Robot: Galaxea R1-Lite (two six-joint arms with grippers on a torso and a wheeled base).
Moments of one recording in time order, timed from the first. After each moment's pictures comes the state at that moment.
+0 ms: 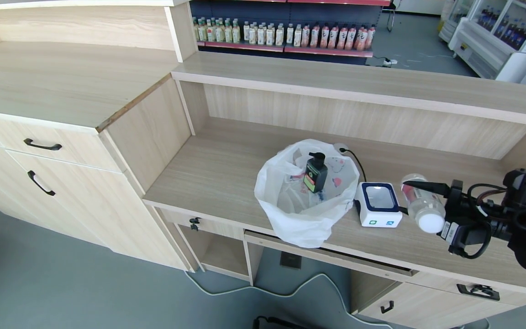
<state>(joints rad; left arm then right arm) 0.00 0.00 0.00 -0.05 0.04 0.06 -0.21 2.01 -0.65 -1.20 1.05 -1.65</state>
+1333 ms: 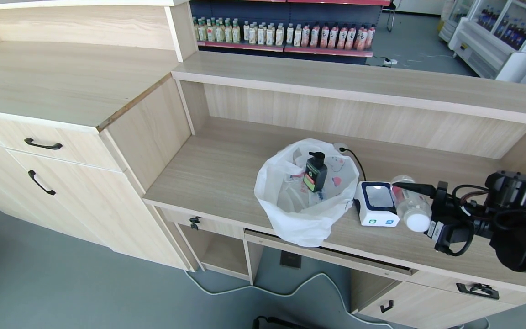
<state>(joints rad) 0.00 0.00 0.00 -0.05 0.04 0.06 -0.17 2.10 -0.71 -1.24 1.05 -1.62</state>
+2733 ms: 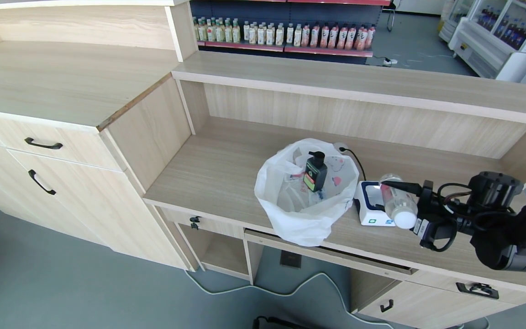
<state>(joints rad) 0.00 0.00 0.00 -0.05 0.04 0.06 -0.13 2.20 -0.77 -1.36 1.05 -1.55</state>
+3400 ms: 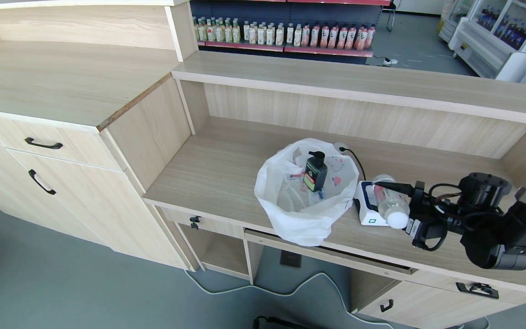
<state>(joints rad) 0.00 0.00 0.00 -0.05 0.04 0.06 -0.10 2.24 -0.81 -1.38 1.05 -1.53</state>
